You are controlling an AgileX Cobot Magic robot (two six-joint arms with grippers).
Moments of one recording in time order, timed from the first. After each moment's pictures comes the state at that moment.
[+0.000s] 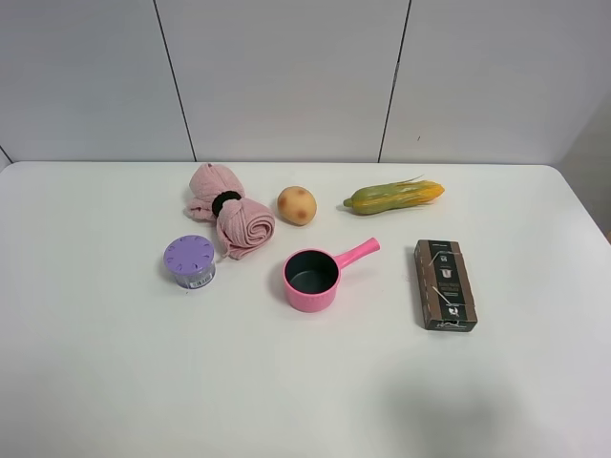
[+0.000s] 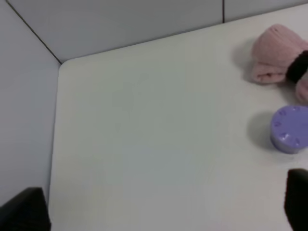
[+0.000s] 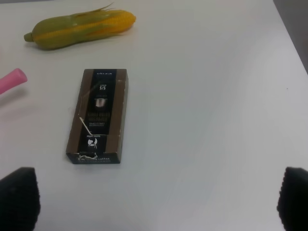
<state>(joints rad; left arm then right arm) 0.19 0.77 -1.23 -0.06 1.20 0.32 -0.02 0.00 -0.50 -0.01 1.07 0.02</state>
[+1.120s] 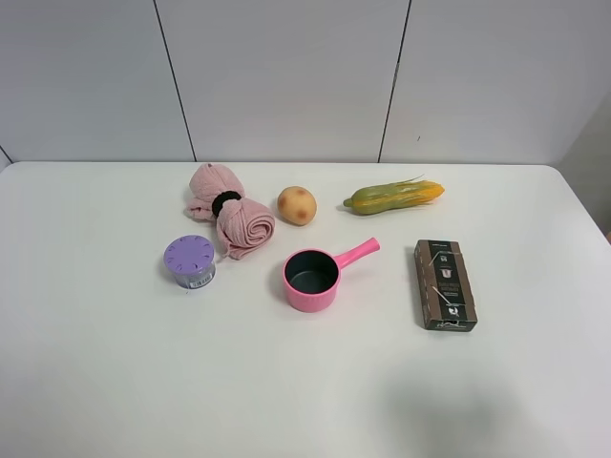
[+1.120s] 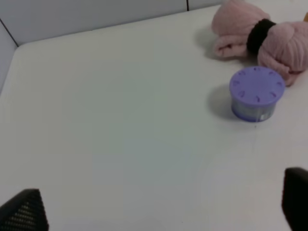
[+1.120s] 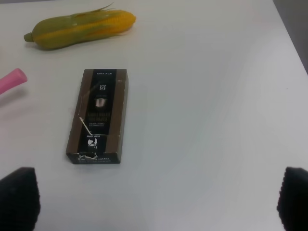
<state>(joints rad) 0.19 0.05 -0.54 -0.15 1.05 0.29 -0.02 0.00 -0.50 -0.01 1.07 0.02</state>
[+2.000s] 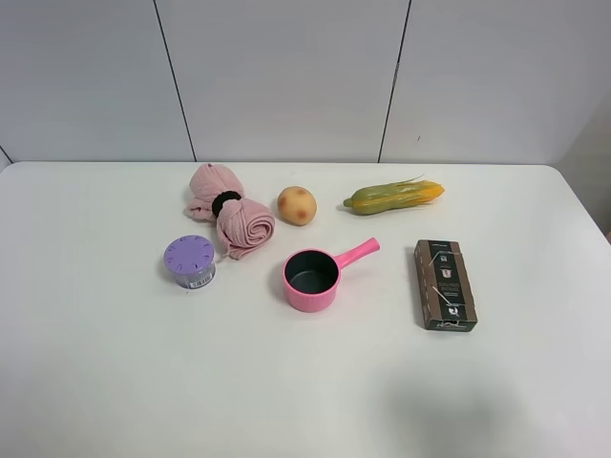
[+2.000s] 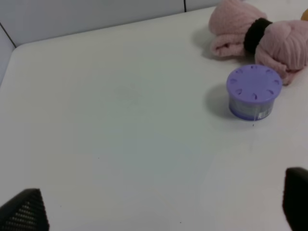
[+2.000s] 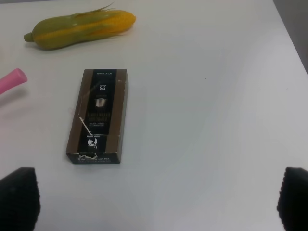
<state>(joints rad) 0.19 -0.01 -0.52 -0.16 1.06 0.29 -0.02 0.00 -0.50 -0.01 1.07 0.02</state>
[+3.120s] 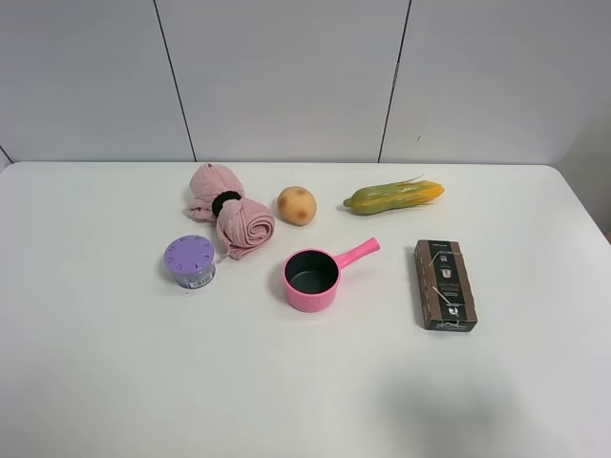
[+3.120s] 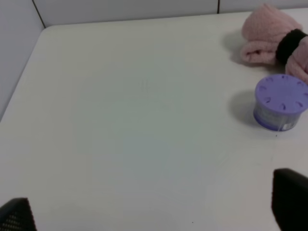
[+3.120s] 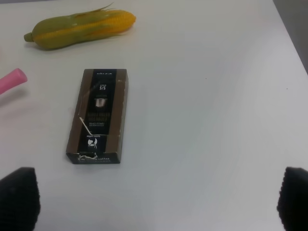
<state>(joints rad) 0.19 -0.01 -0.52 -0.03 1.06 0.11 -0.02 0.00 -0.50 -0.01 1.07 0.02</state>
